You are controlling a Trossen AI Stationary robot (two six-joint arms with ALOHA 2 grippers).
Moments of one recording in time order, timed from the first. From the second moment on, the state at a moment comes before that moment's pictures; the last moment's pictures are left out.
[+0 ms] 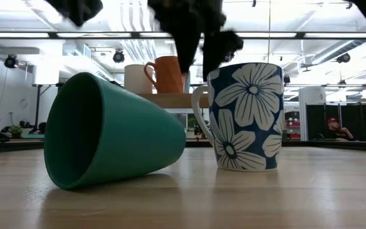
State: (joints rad) left arm -0.24 1.16 1.21 -1.08 -0.03 -0.02; right arm 0.15 2.19 2.14 -1.38 0.06 0.82
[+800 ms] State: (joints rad) left arm -0.72 1.52 1.08 -0.63 -0.61 -0.66; right arm 0.28 1.69 2.13 -1.41 0.48 1.08
